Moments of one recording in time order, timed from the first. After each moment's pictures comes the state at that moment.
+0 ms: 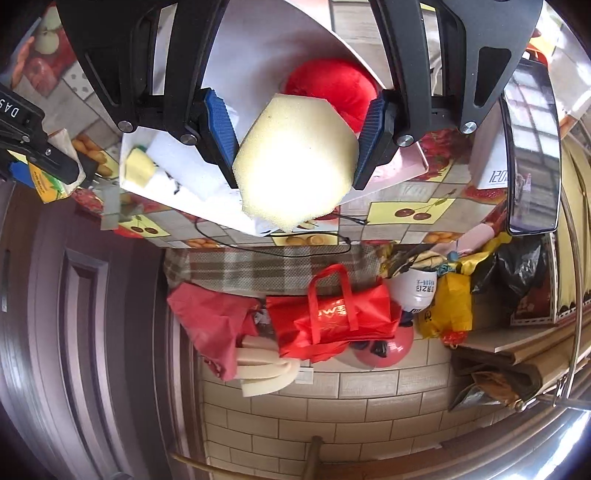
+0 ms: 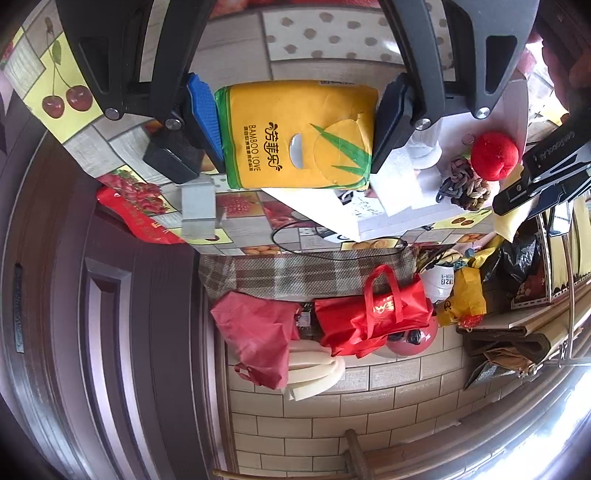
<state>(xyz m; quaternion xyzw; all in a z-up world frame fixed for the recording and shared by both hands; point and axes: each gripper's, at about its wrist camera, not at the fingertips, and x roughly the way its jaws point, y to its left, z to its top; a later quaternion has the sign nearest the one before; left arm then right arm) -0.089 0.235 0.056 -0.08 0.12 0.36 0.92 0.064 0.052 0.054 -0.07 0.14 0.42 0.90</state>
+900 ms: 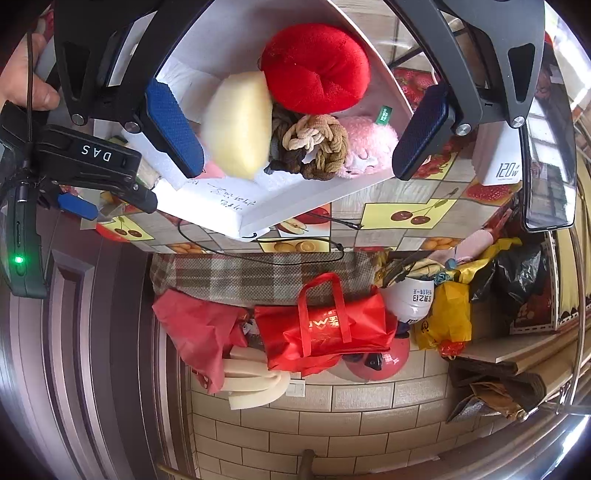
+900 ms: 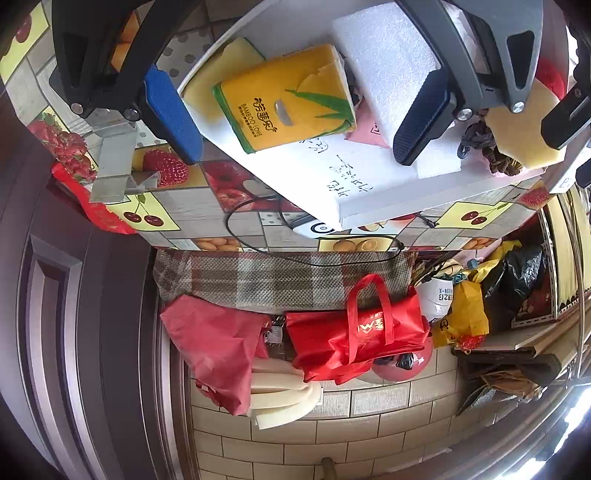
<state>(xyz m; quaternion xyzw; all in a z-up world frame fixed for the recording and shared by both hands) -0.079 0.261 0.053 -0.08 0.14 0.37 0.92 0.112 0.165 0.052 -0.10 0.16 0.43 0.88</state>
